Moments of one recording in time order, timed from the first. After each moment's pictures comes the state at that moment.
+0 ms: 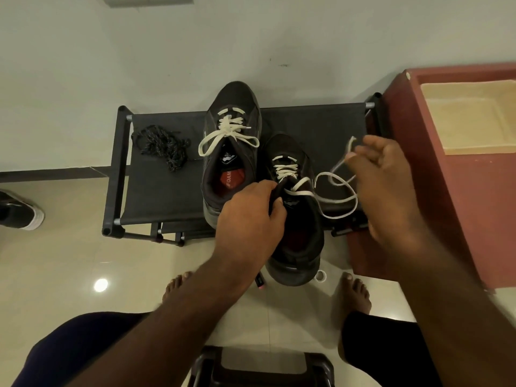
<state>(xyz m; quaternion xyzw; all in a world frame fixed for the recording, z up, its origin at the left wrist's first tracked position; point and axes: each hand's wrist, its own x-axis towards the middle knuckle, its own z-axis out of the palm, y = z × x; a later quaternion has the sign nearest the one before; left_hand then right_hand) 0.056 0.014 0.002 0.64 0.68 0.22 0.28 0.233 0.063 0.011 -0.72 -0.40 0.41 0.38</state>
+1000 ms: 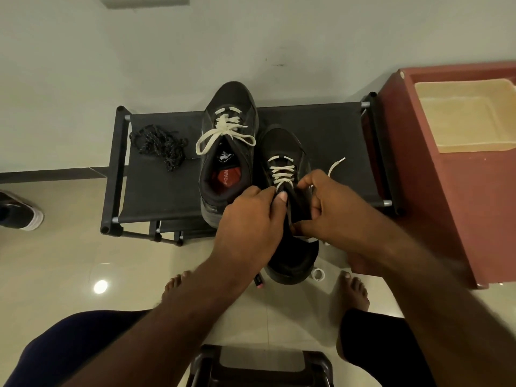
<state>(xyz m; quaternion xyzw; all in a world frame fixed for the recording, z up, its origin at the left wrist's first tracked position) 0.061 0.010 -0.002 0.67 0.68 0.18 0.26 0.224 0.041 0.008 -0.58 -0.69 0.43 0.06</state>
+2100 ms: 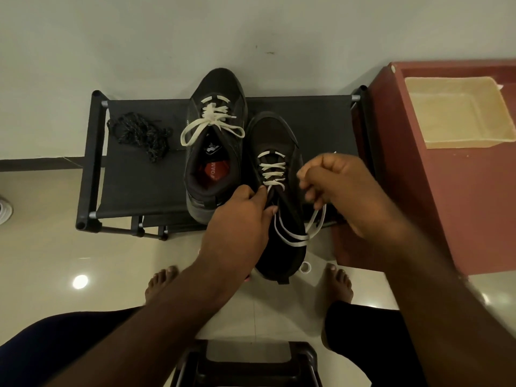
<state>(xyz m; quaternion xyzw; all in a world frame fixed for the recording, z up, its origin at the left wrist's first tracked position) 0.057 0.004 -0.009 0.69 0.66 0.10 0.27 0.230 0.057 0.008 -0.61 -0.51 0.55 0.26</state>
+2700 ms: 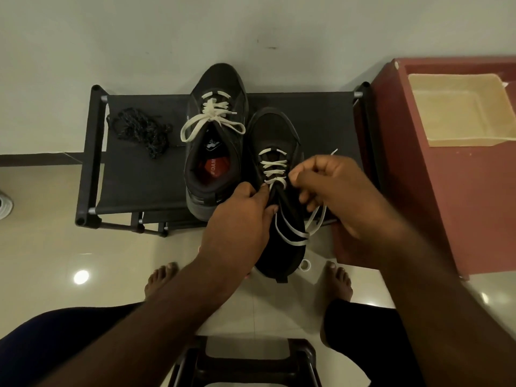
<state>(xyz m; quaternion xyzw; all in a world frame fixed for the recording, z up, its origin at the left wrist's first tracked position) 0.058 0.002 -0.012 0.70 0.65 0.11 0.27 0.225 0.054 0.006 -0.60 -0.52 0.56 0.24</state>
